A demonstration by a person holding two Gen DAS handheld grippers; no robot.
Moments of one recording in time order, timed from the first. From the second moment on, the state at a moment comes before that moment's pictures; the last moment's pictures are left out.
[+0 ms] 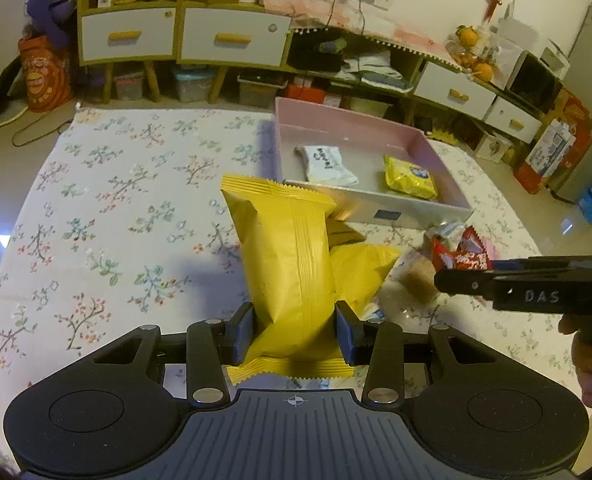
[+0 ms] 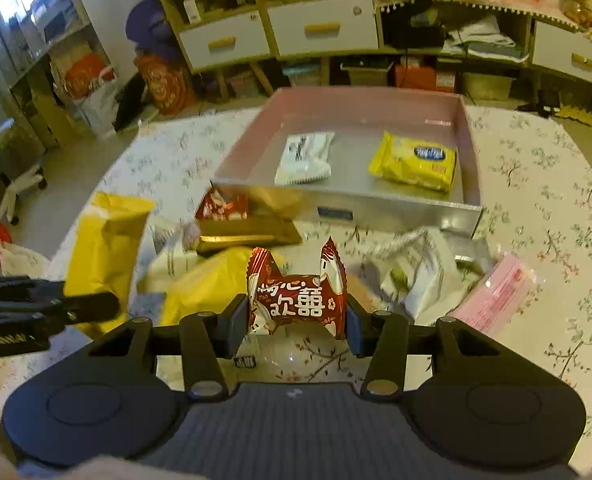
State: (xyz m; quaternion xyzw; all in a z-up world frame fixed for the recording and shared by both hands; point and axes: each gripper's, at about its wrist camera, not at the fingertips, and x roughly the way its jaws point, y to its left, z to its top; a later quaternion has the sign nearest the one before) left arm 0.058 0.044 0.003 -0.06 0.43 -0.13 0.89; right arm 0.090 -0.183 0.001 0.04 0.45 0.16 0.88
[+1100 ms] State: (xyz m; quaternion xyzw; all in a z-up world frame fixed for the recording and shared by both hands) left arm 0.242 -0.057 -0.013 0.01 0.40 -0.13 0.91; right arm 0.225 -0.225 -0.016 0.07 0.42 0.09 0.90
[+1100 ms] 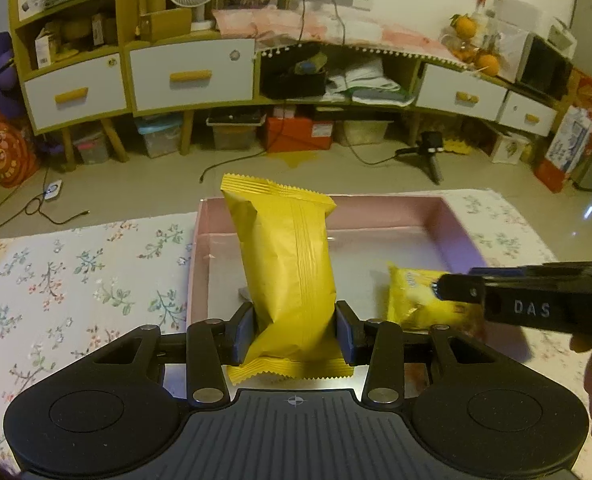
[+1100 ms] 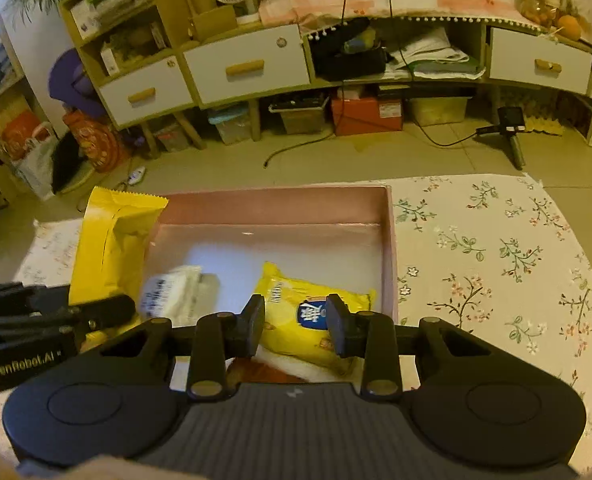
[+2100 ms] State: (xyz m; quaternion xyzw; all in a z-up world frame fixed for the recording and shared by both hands) left arm 0.193 -0.051 0.020 0.01 0.38 -0.15 0.91; right arm 0.188 -0.223 0.022 0.04 0.39 0.09 0.91
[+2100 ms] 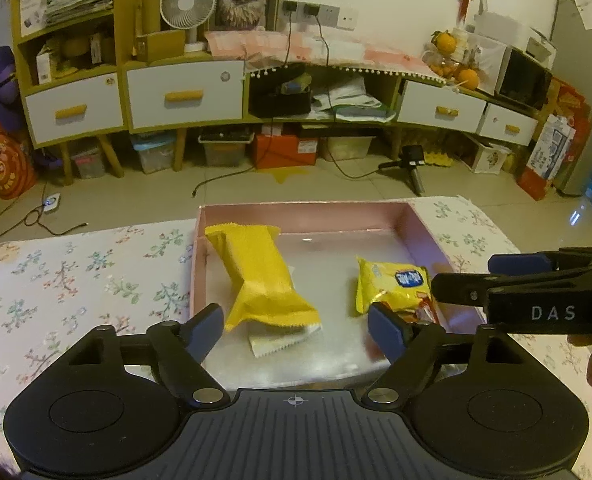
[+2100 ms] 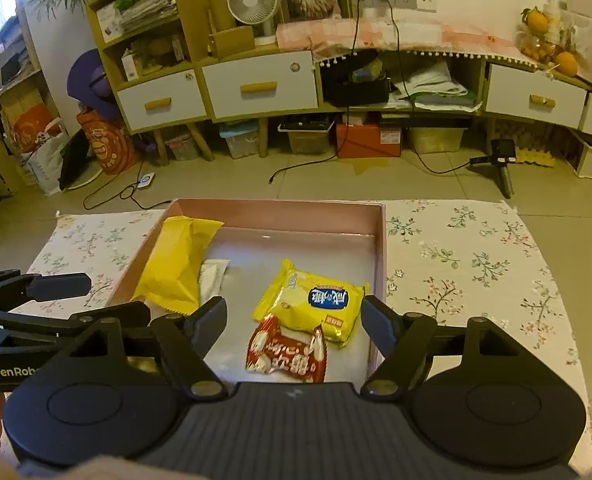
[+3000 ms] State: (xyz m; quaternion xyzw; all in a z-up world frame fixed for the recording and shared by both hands) left arm 0.087 -0.015 0.020 0.01 0.41 -0.14 0.90; right arm 0.107 -0.199 0.031 0.01 0.39 0.11 0.91
